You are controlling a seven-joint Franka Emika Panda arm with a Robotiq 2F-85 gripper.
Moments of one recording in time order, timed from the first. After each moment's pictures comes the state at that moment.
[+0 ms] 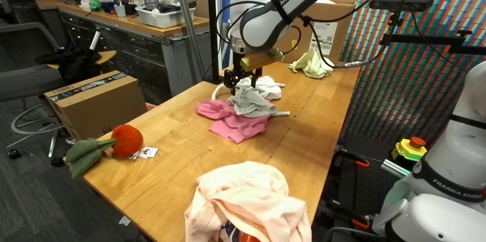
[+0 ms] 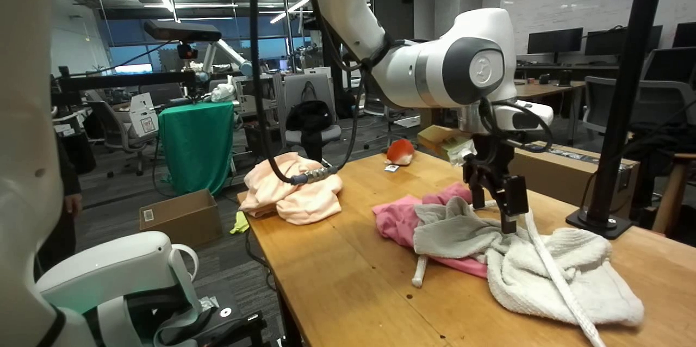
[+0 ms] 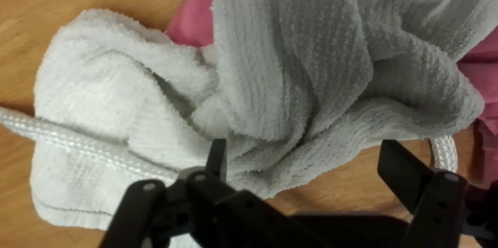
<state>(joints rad) 0.00 0.30 -0.06 -2.02 -0.14 2.39 0.49</state>
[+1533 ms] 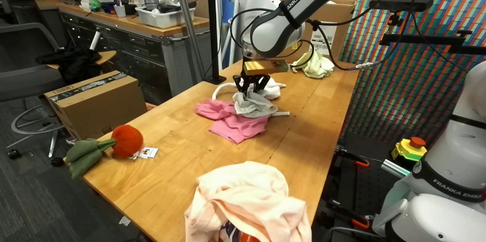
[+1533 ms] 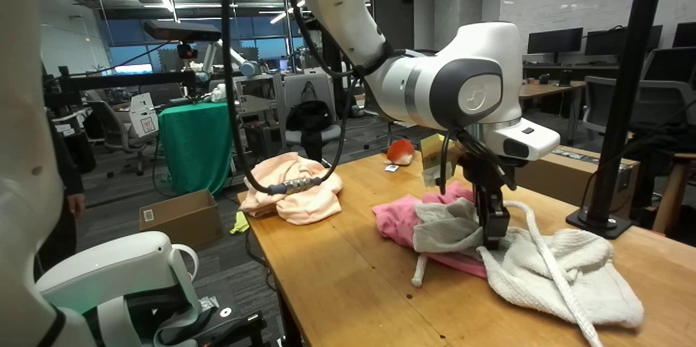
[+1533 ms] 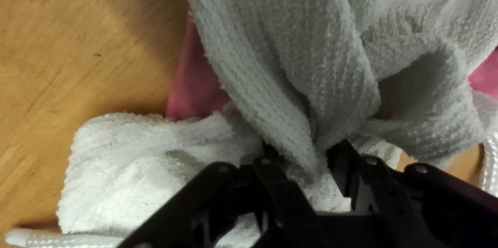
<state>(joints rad) 0.00 0.26 -0.10 -2.15 -0.02 2.50 0.66</state>
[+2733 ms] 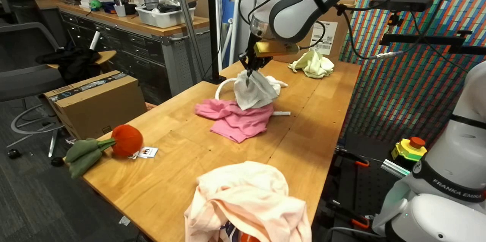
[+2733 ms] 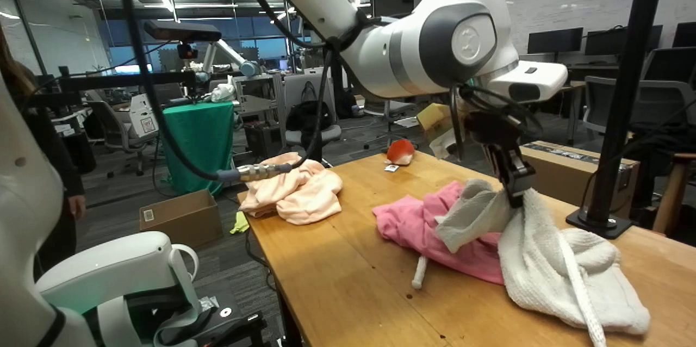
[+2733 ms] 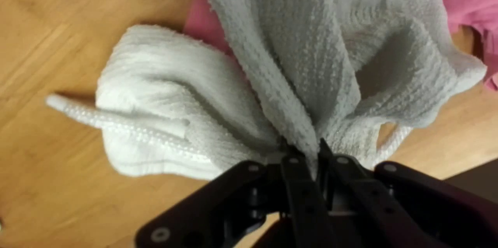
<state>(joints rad) 0.00 0.08 -0.13 -2.24 -0.23 2.63 0.68</state>
